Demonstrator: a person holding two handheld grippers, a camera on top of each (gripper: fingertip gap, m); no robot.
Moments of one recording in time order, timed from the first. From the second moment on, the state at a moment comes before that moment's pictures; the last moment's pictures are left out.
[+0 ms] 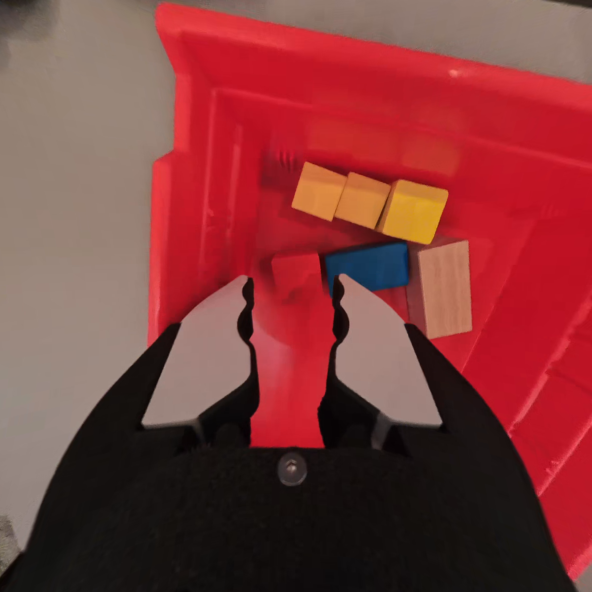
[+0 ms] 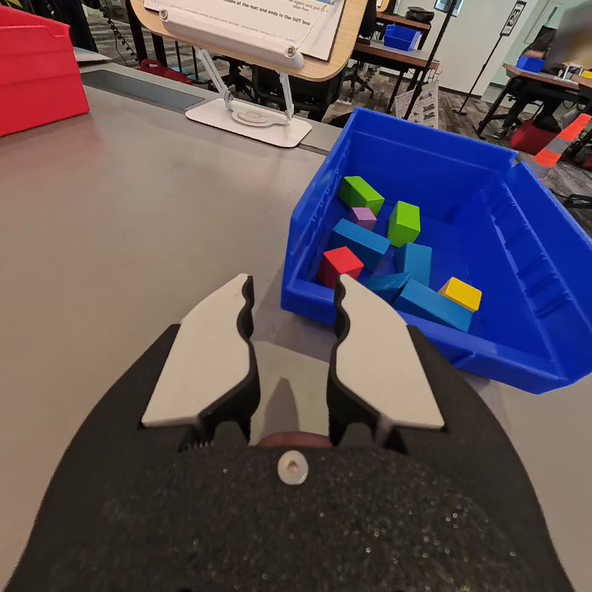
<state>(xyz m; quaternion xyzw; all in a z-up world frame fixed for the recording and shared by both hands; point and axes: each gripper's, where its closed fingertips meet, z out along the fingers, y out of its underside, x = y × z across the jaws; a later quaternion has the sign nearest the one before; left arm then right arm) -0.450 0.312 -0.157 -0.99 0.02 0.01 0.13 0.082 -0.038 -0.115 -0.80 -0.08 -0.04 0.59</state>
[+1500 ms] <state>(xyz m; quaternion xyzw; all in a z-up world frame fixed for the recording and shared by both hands) -0.186 0.009 0.007 -0.57 0.18 -0.80 -0.01 -0.178 0.011 0.004 -0.61 -0.39 0.20 0.66</state>
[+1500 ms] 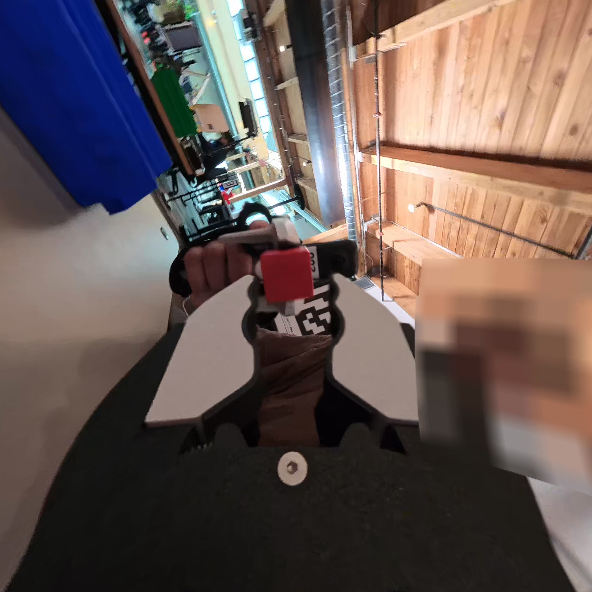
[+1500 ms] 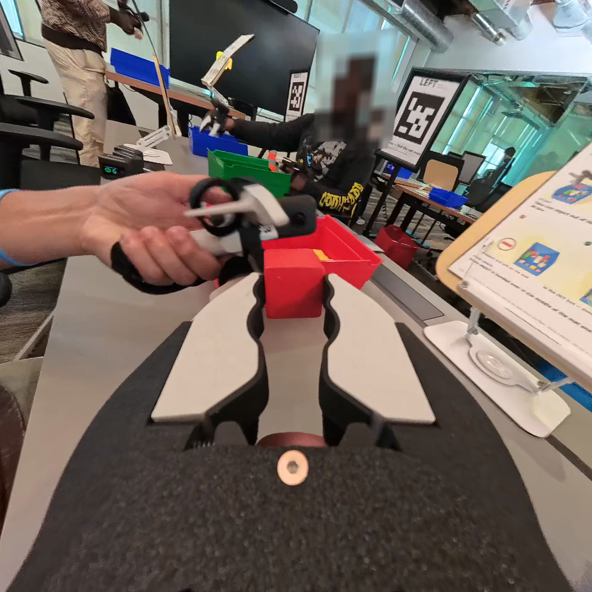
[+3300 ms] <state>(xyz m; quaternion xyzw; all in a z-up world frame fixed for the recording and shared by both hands) -0.229 -0.070 -0.093 -0.68 0.33 -0.61 0.24 0.224 0.181 -0.183 -0.95 -0.25 -0.06 0.17</state>
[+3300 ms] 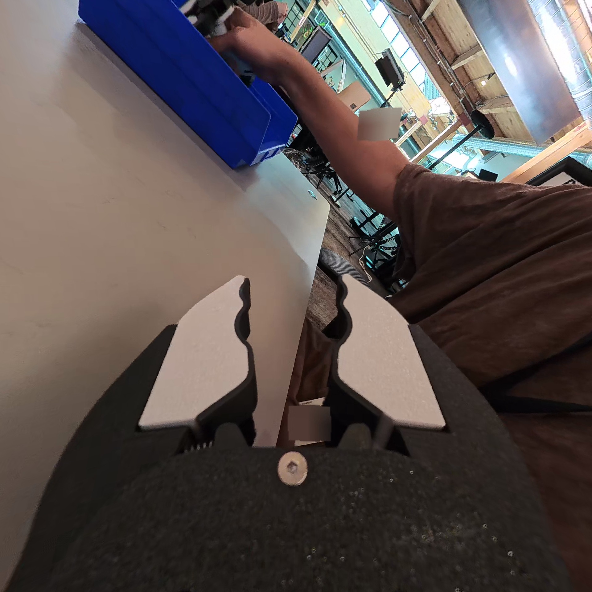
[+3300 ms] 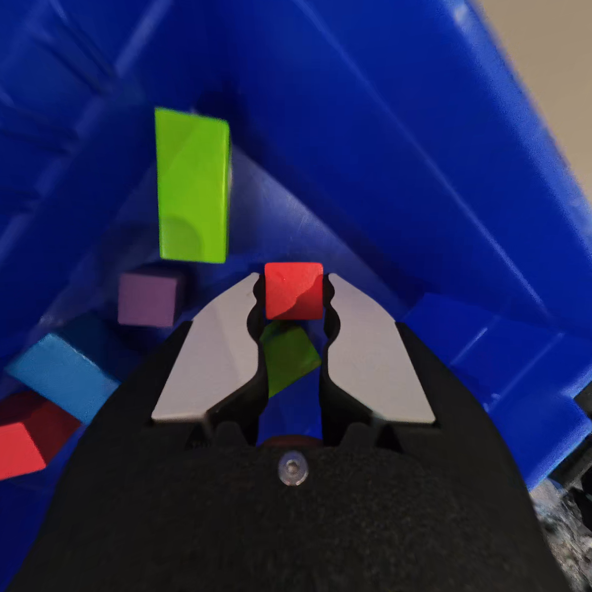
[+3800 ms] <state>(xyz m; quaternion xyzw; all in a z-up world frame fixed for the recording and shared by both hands) -0.230 -0.068 -0.103 -0.70 0.35 -0.57 0.25 0.215 0.154 -0.137 -0.94 -0.24 -0.05 0.22</state>
